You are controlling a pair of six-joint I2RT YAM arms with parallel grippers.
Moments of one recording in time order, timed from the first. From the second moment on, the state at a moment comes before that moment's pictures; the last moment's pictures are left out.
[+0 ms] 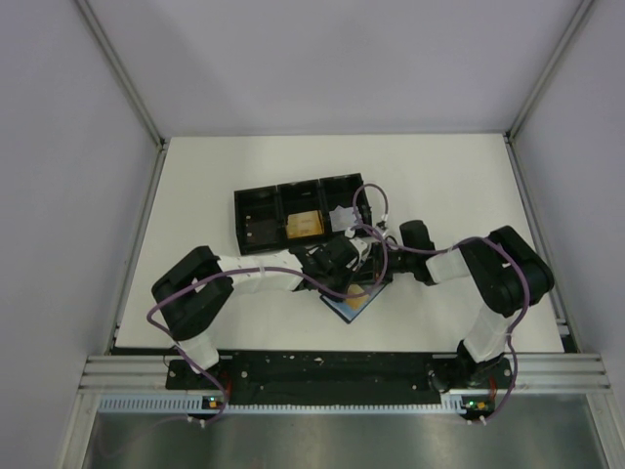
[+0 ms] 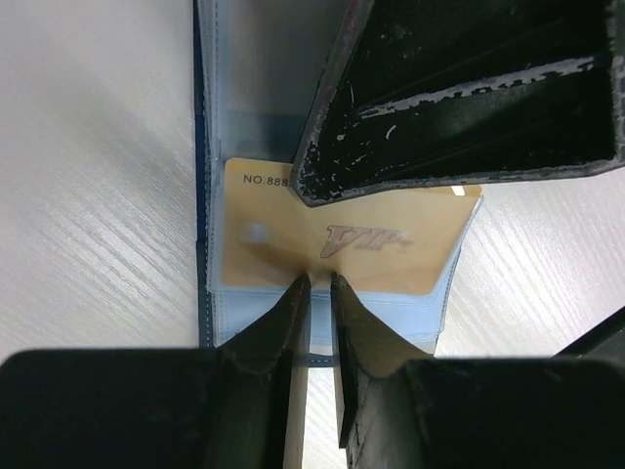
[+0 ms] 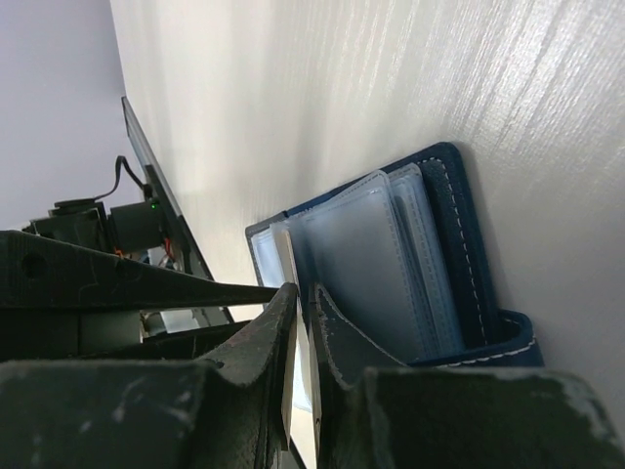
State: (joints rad) left arm -0.99 1.74 1.01 -0.30 0.04 -0.39; right arm 0.41 1.74 0.55 0.45 -0.82 0.72
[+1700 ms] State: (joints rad) left arm -0.99 1.74 0.99 -0.26 0.07 -0.39; right arm 0.34 1.72 0.55 0.41 -0.84 0.60
